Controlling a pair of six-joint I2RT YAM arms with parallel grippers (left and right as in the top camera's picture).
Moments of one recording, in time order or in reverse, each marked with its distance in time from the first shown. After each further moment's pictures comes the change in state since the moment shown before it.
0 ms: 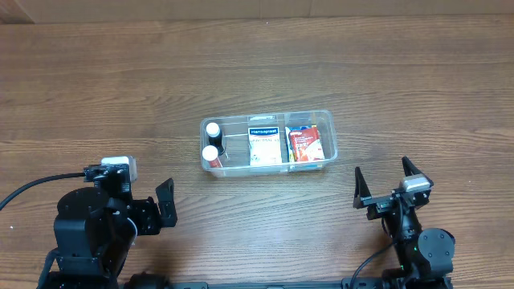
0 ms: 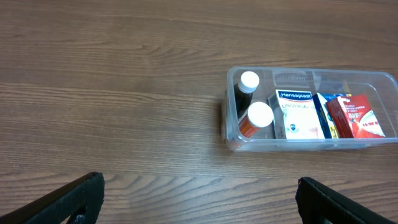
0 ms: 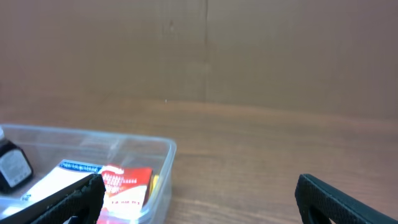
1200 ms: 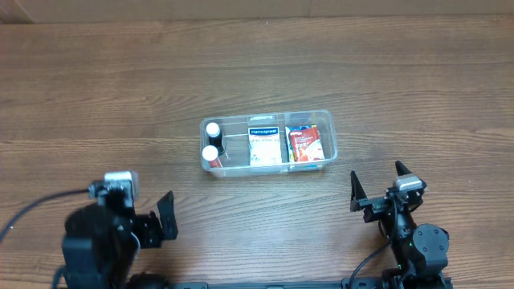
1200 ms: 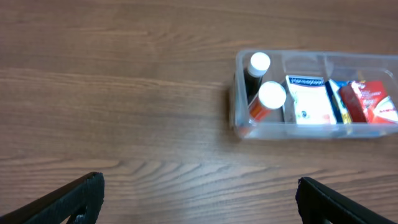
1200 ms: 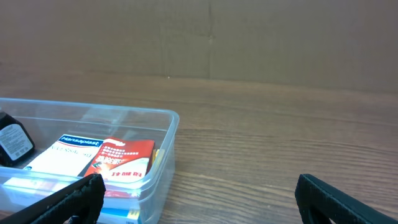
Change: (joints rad) left arm 0.000 -0.113 -0.105 -0.012 -0.022 0.006; right arm -0.005 0.000 -0.033 -0.030 -0.018 0.000
